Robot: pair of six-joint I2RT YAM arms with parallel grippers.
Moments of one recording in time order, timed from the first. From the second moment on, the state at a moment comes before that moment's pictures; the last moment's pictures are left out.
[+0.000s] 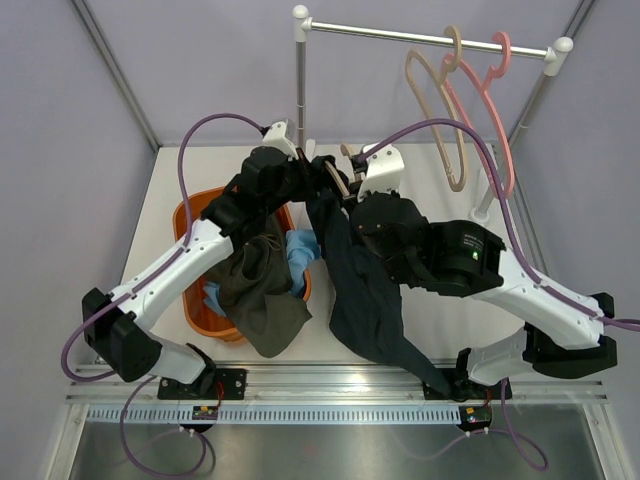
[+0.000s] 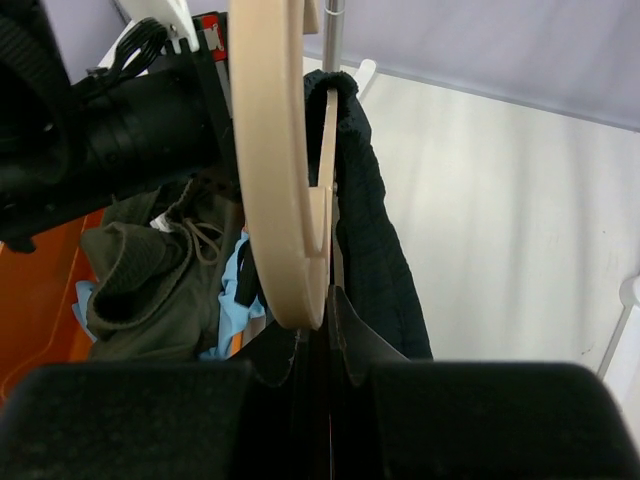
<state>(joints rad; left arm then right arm) -0.66 1.41 1.36 -0.25 -0.08 -0.61 1.26 1.40 1.88 -0.94 0.88 0.40</state>
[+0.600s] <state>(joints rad) -0.59 1.51 1.40 -0.23 0.01 -0.65 1.35 1.28 1.79 -0.97 0.95 0.43</state>
